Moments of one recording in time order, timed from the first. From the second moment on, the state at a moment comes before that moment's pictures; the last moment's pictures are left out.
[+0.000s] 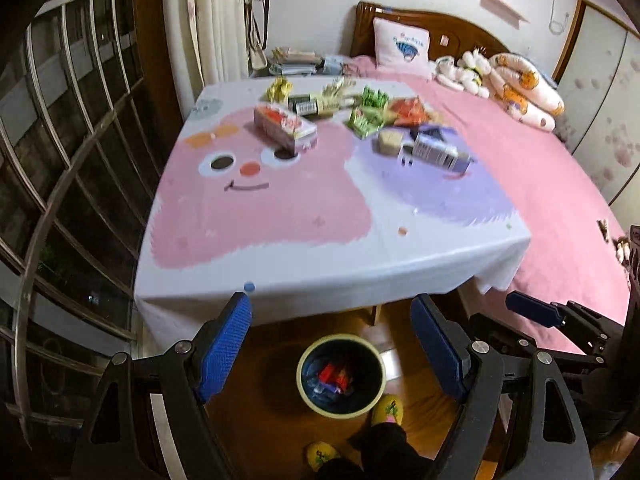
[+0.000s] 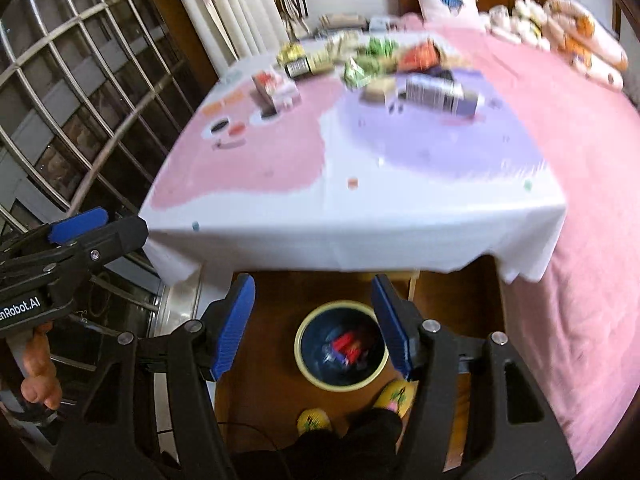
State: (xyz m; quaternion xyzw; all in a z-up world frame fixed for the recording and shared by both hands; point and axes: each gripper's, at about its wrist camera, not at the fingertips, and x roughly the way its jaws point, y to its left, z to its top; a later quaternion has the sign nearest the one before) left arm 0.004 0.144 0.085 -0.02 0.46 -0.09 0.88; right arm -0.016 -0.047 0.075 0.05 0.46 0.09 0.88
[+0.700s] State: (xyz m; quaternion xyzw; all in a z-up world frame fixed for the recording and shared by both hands) left arm 0.086 0.167 0.126 -0.04 0.41 -0.07 0.91; right arm 0.071 -0.058 0.122 -0.01 0.41 0.08 0.91
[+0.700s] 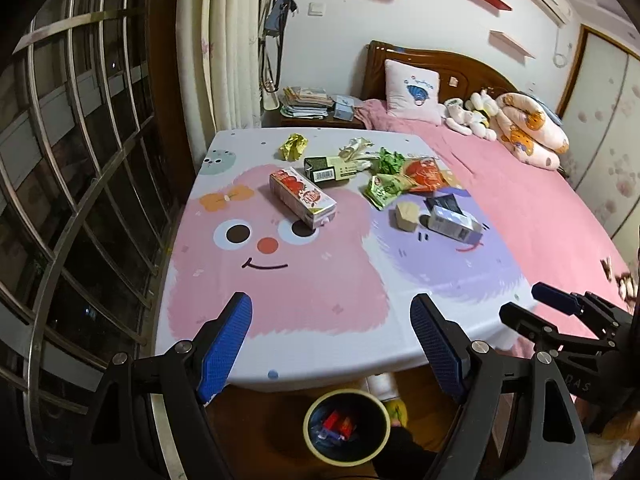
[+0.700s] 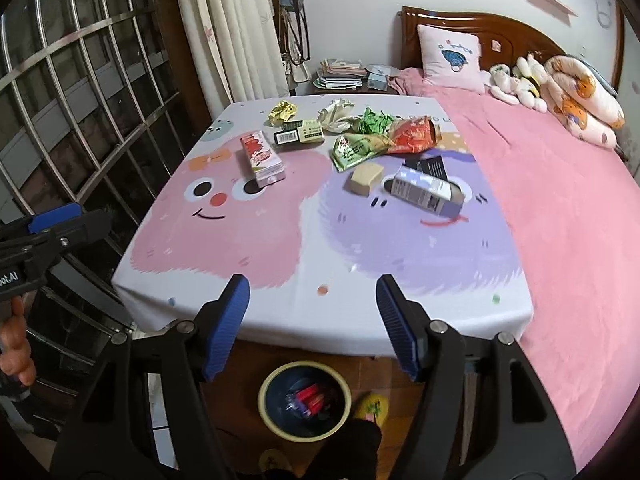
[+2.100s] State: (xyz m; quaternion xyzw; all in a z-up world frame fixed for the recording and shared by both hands) left arm 0.411 0.118 -0.018 -0.16 0.53 0.12 0.82; right arm 0.428 -0.090 -0.050 -0.23 0.51 0.34 0.75
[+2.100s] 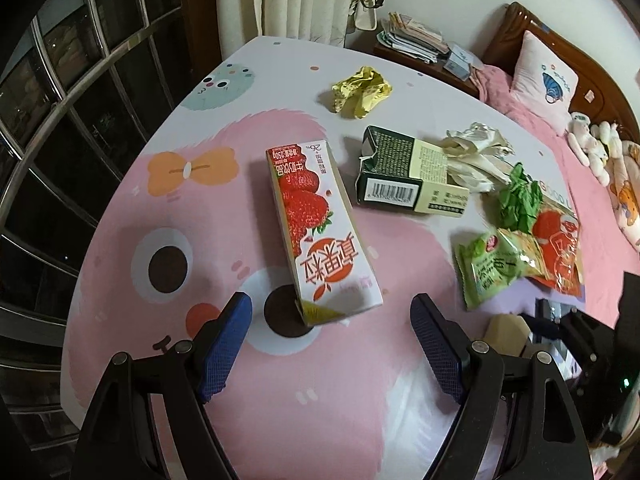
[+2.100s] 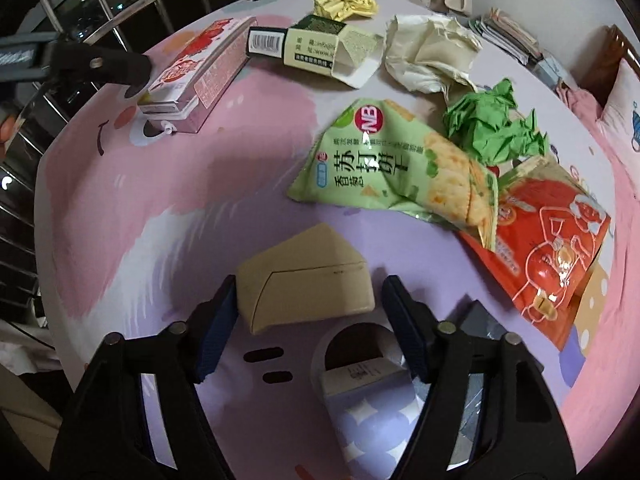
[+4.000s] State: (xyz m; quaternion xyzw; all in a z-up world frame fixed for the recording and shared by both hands) left arm 0.290 0.100 0.038 -0.10 0.51 0.01 0.86; right arm 0.288 -0.083 0.046 -0.06 0.47 0.26 0.84
